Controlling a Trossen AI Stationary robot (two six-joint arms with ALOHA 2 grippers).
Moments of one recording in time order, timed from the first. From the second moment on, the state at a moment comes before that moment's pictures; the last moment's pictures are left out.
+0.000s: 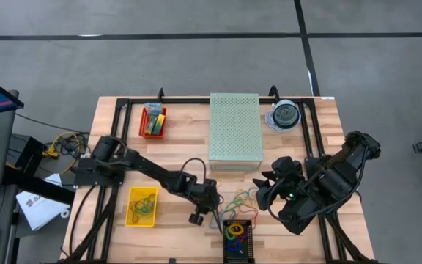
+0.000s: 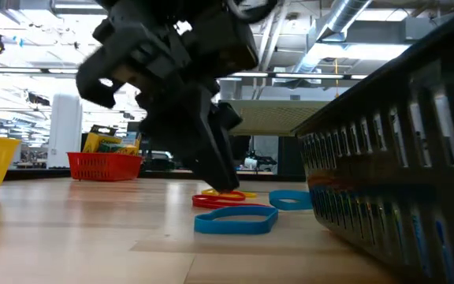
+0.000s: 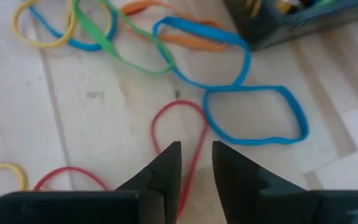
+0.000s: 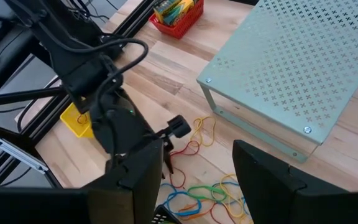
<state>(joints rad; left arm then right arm) -0.31 1.98 1.16 -0.12 0.06 0.02 0.72 1.67 1.97 -1.55 0.84 1.61</state>
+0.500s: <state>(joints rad) -0.28 1.98 1.11 -0.11 0.08 -0.04 0.73 1.67 1.97 -1.55 0.83 1.61</state>
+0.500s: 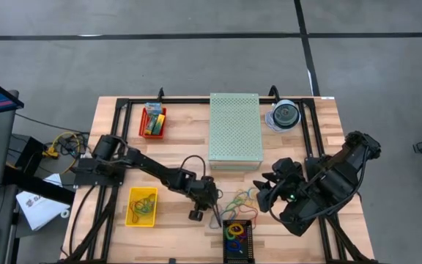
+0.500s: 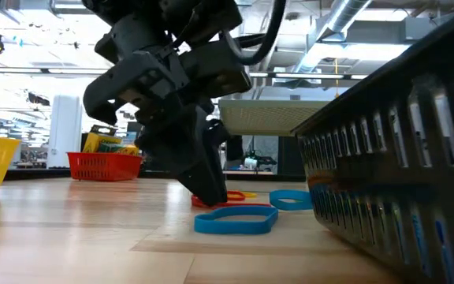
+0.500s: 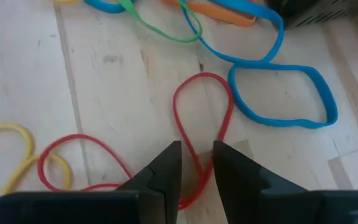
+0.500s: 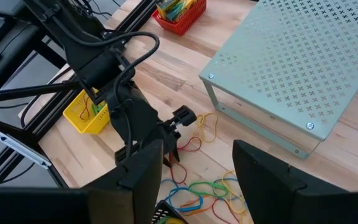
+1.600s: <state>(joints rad) -0.31 1.97 1.04 0.00 -0.06 -0.32 0.73 1.67 1.97 -1.55 0.83 1.61</state>
